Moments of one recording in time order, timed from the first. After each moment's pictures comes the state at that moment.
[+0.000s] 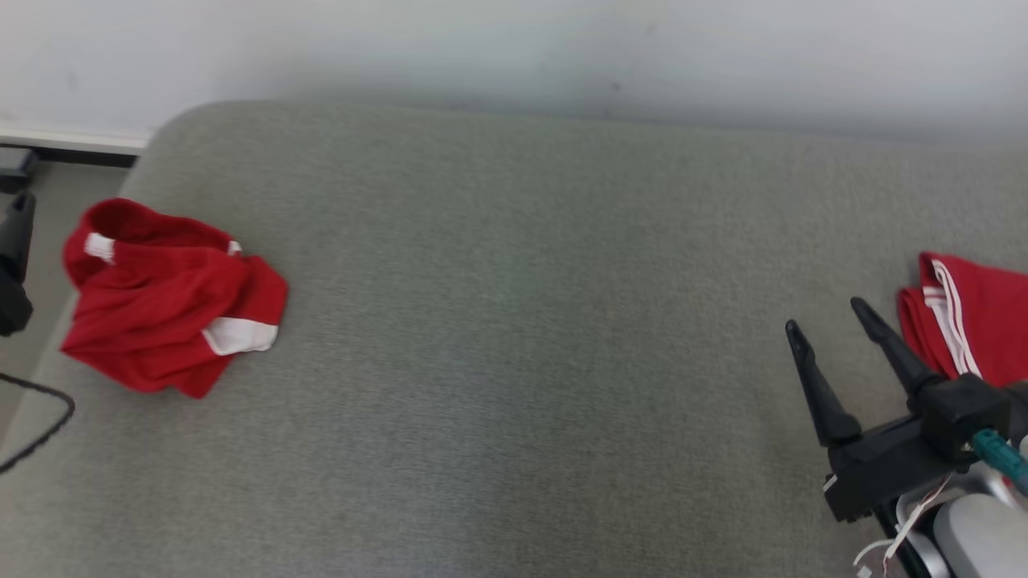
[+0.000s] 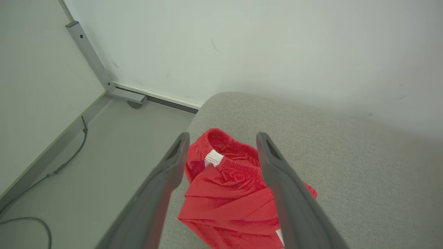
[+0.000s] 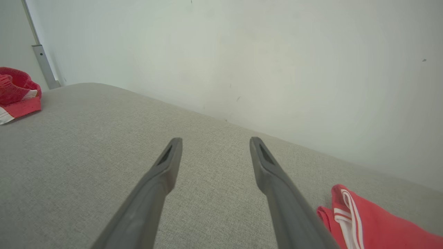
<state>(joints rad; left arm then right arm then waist) -0.82 0.51 -0.21 0.76 -0.55 -0.12 0.28 -0.16 -0.41 0.26 0.09 0.33 -0.04 -0.20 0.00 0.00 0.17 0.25</state>
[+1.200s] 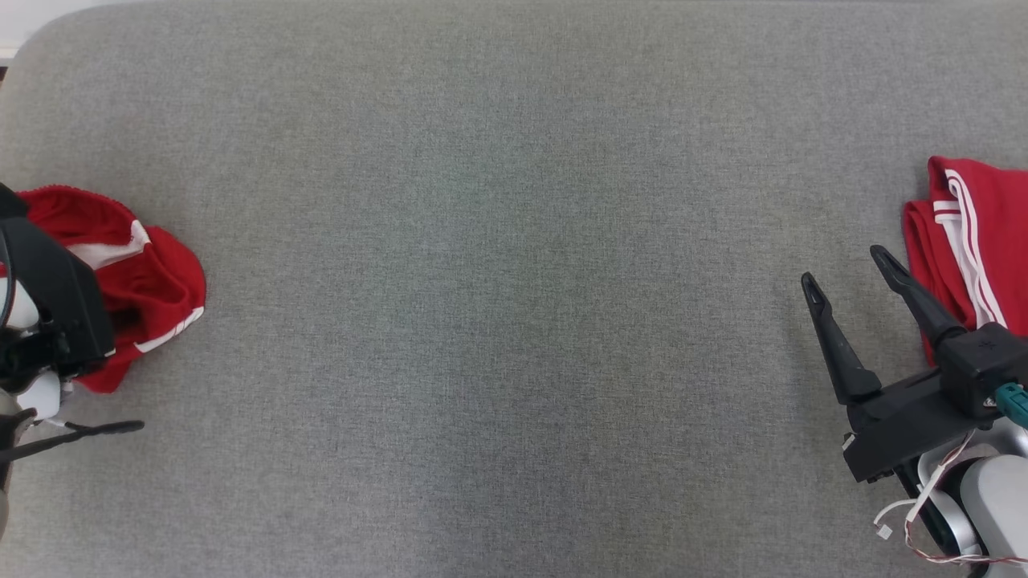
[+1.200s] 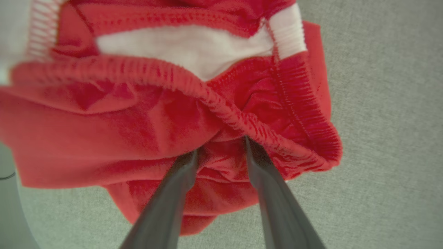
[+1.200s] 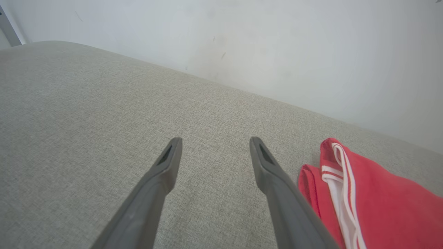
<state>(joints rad) -0.97 0.44 -0.44 1.02 -0.67 -0.12 0.76 -0.23 -0.47 0.25 0.00 0.31 -0.05 -0.10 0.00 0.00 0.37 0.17</state>
